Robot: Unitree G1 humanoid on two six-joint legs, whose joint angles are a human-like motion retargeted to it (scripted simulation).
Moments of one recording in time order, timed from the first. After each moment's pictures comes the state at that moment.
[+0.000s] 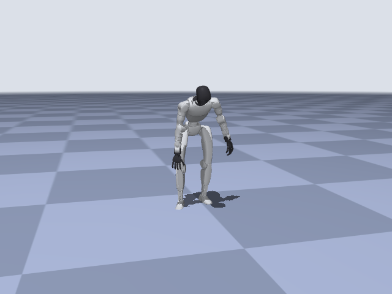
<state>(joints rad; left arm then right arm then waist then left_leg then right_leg) -0.45 0.38 0.01 1.21 0.53 -0.10 0.07 -0.87 -0.33 0.33 1.52 -0.59 -0.10 -0.28 -0.18 0.11 0.52 -0.82 -0.15 0.07 0.37 -0.10 0.11 -0.85 -0.40 -0.47 0.45 -0.05 0.04</state>
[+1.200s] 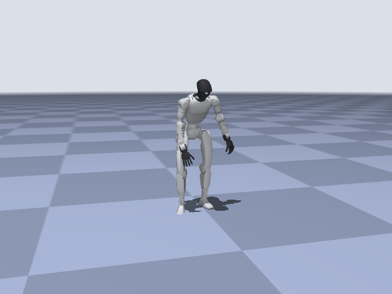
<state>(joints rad) -0.32 0.40 -0.03 1.23 0.75 -0.07 0.19 -0.66 -0.25 0.44 1.27 -0.65 -0.23 -0.10 -0.16 0.03 0.46 -0.52 -0.12 0.01 0.21 -0.06 0.11 -0.54 -0.33 -0.56 0.34 -0.04 0.01</state>
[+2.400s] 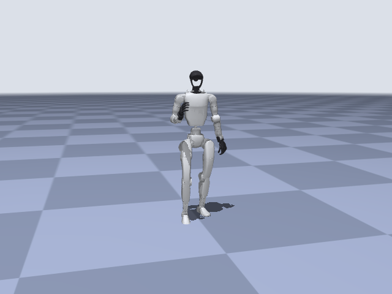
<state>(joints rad) 0.05 0.20 0.06 1.61 0.97 0.12 0.10 0.11 -0.25 0.12 -0.35 -0.04 -0.49 -0.19 -0.29 0.00 0.01 0.00 -0.07 0.01 0.06 -0.16 0.15 -0.37 -0.19 -0.28 0.48 0.15 0.07</state>
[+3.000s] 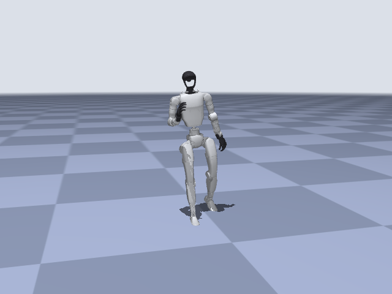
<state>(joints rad) 0.06 0.21 0.07 1.63 0.94 0.15 0.11 0.05 -0.26 0.11 -0.34 -0.16 -0.52 -0.26 -0.30 -0.02 -0.02 -0.04 -0.01 -0.06 0.42 0.09 -0.06 -0.21 -0.17 -0.29 0.07 0.04 -0.04</state>
